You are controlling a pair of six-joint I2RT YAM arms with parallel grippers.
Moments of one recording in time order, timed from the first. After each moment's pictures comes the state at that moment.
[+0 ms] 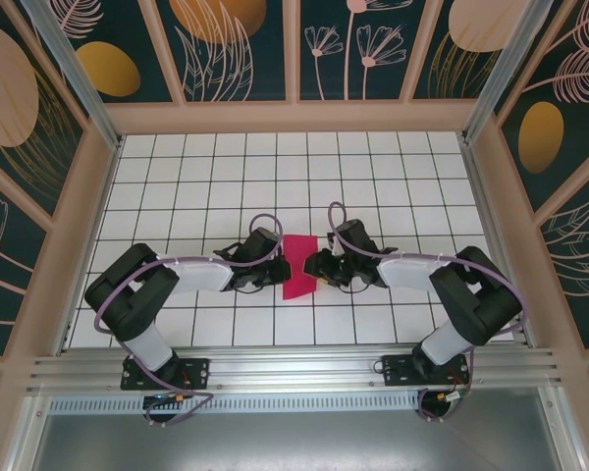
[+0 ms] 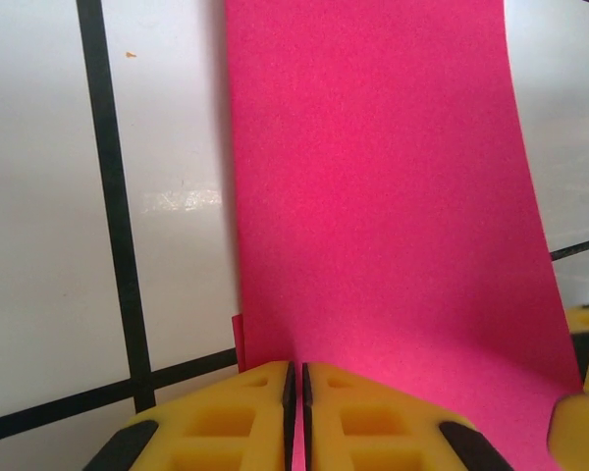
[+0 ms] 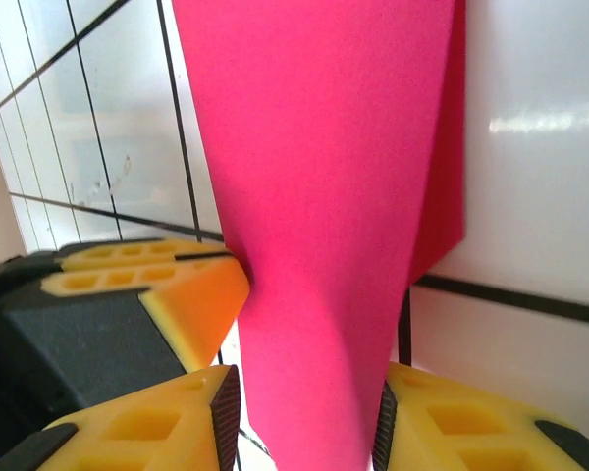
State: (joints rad) left arm -0.77 1.68 0.72 0.03 0.18 -0.86; right arm 0.64 1.56 0.63 0.06 -0.48 0.94
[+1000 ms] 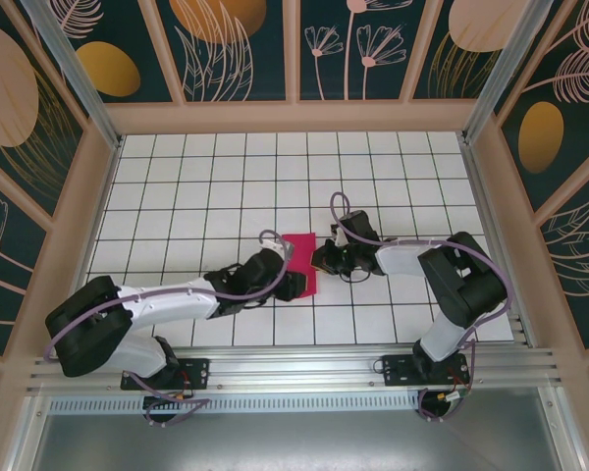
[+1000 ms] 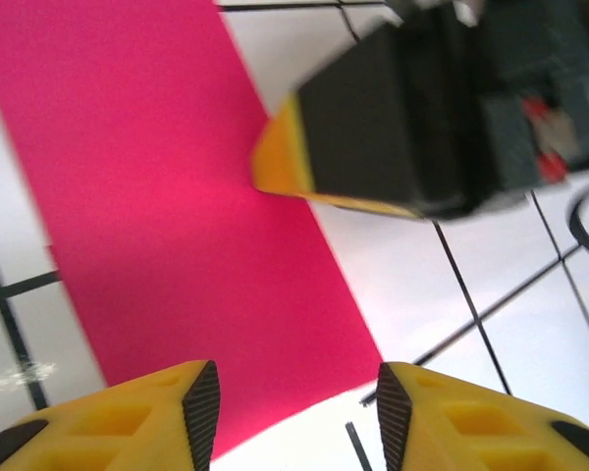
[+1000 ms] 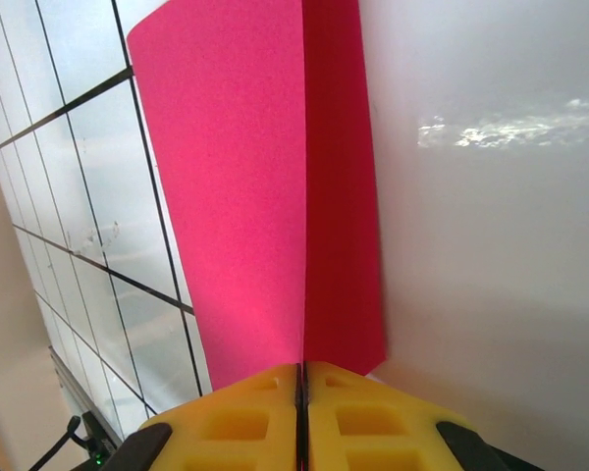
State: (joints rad) left arm -1.02 1.41 0.63 0.04 -0.06 -0.71; right arm 0.56 1.67 0.69 0.08 -0.53 0.89
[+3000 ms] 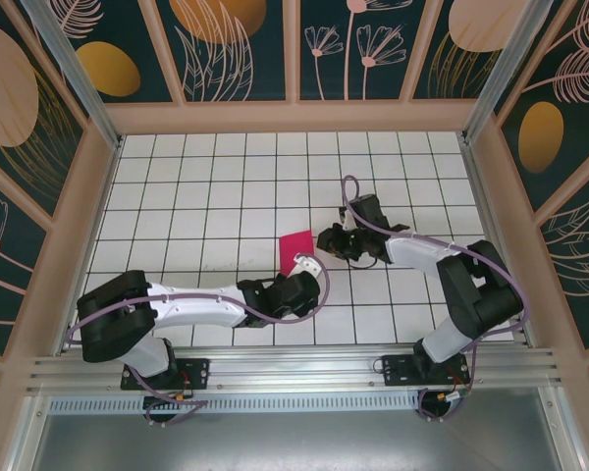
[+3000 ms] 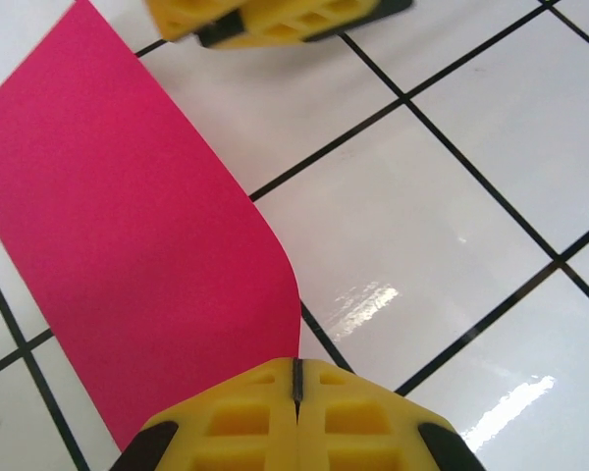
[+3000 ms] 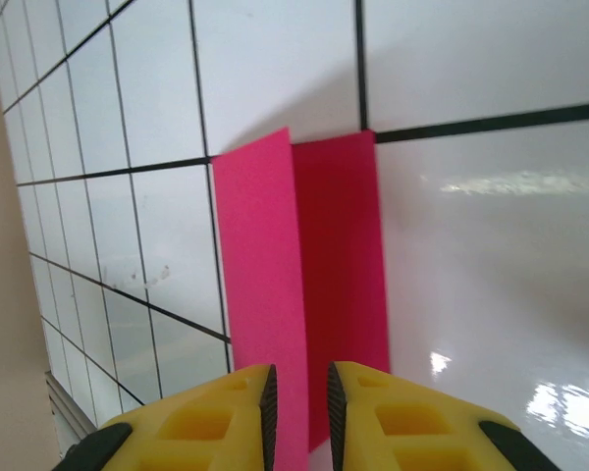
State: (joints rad) left arm -1.22 1.56 0.80 -0.13 -0.37 -0.48; right arm 0.49 1.58 0.80 -0.09 -0.49 0.78
